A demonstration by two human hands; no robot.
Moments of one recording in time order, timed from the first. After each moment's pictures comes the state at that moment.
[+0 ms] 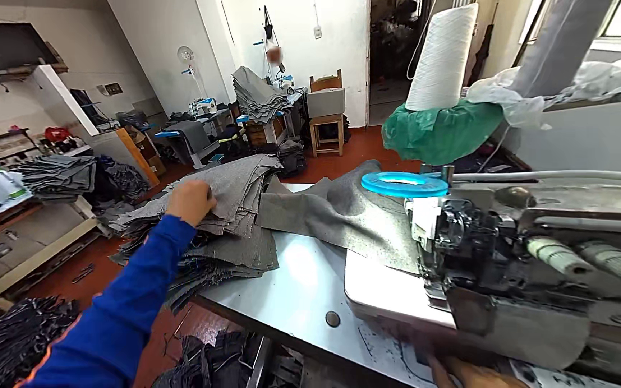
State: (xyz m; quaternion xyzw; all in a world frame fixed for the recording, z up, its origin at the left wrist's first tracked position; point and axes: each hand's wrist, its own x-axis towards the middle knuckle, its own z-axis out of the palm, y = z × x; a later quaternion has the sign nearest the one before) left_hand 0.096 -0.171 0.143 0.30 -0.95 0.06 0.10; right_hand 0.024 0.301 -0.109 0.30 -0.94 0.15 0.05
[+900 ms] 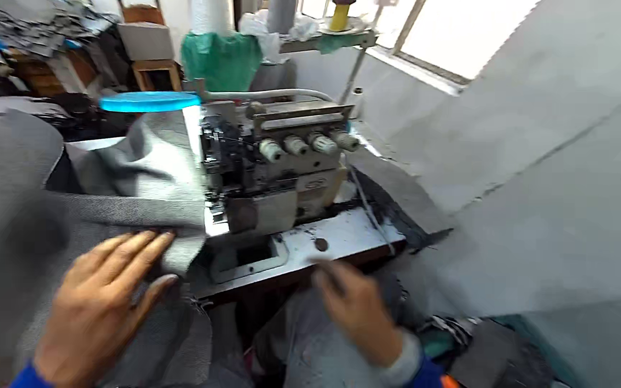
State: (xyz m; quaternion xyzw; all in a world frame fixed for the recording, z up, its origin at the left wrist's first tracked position) left_hand 0.107 0.041 -0.021 -0.17 -0.93 -0.08 0.32; right_hand 0.083 0.403 -0.068 0.17 -0.91 0.33 0.17
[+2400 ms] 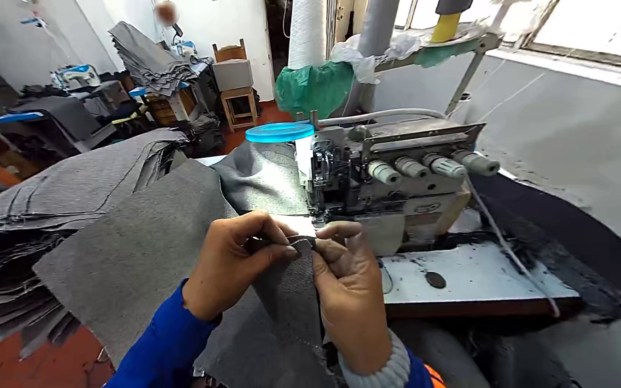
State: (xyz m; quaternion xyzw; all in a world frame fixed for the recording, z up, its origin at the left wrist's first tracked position) left_hand 0.091 0.051 0.053 -0.26 -0.80 -0.49 0.22; right_hand 0.076 0.215 0.002 0.22 -0.53 0.80 0.15
